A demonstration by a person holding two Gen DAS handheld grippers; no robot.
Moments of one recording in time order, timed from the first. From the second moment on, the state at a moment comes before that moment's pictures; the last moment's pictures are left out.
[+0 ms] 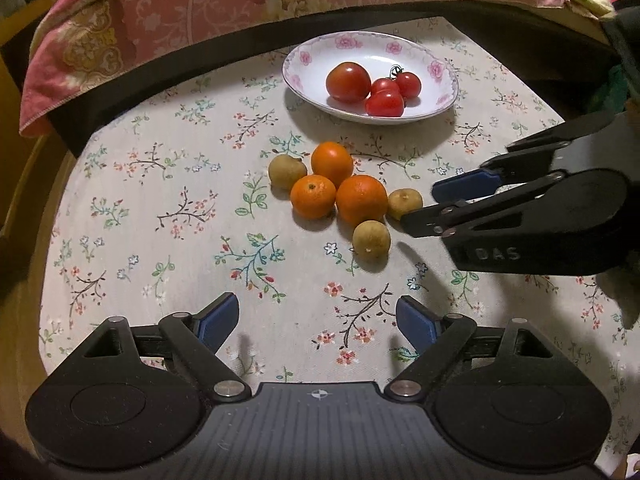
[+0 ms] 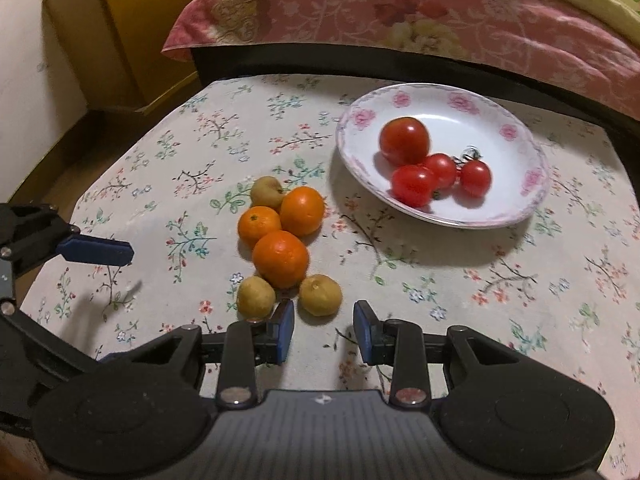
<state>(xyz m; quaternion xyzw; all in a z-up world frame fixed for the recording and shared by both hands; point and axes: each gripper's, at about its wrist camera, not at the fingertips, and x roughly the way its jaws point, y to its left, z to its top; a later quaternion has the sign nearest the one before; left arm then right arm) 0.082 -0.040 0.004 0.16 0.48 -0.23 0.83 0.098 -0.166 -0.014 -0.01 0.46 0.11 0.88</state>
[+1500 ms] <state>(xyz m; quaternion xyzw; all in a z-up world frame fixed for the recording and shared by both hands) 0.102 -0.084 -0.016 0.14 0.45 -0.25 0.84 0.080 -0.223 -0.014 0.04 0.46 0.07 0.88</state>
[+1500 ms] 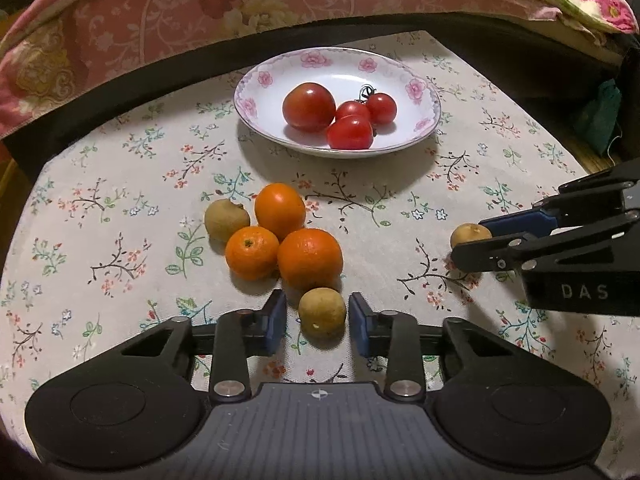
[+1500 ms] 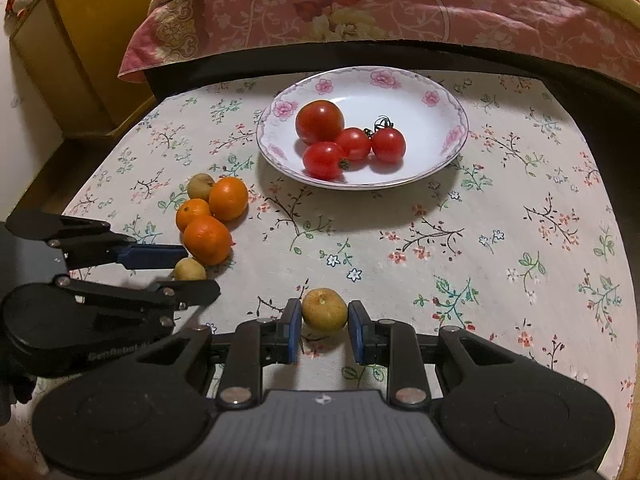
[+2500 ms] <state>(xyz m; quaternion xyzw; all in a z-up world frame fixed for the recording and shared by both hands) 0.080 -0.082 -0.011 0.17 0.45 -0.28 0.83 0.071 -0.201 -0.023 -0.02 0.47 0.09 0.88</state>
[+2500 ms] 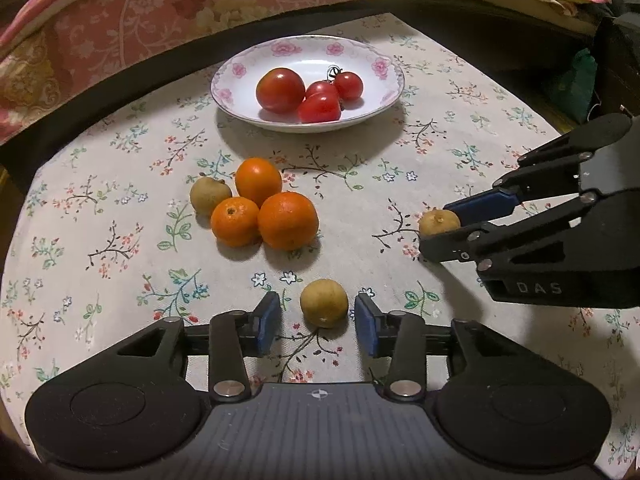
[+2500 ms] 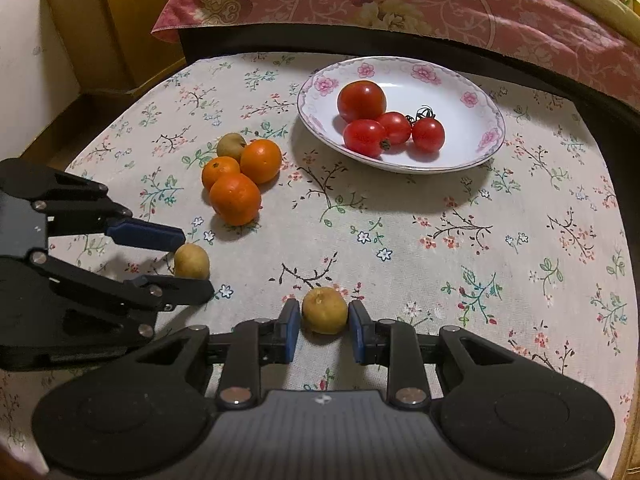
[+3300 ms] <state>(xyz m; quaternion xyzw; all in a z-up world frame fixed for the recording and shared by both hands) 0.078 -0.087 -0.010 0.17 0.46 -0.30 0.82 0.072 -0.202 -0.022 -0.02 0.47 0.09 0.88</state>
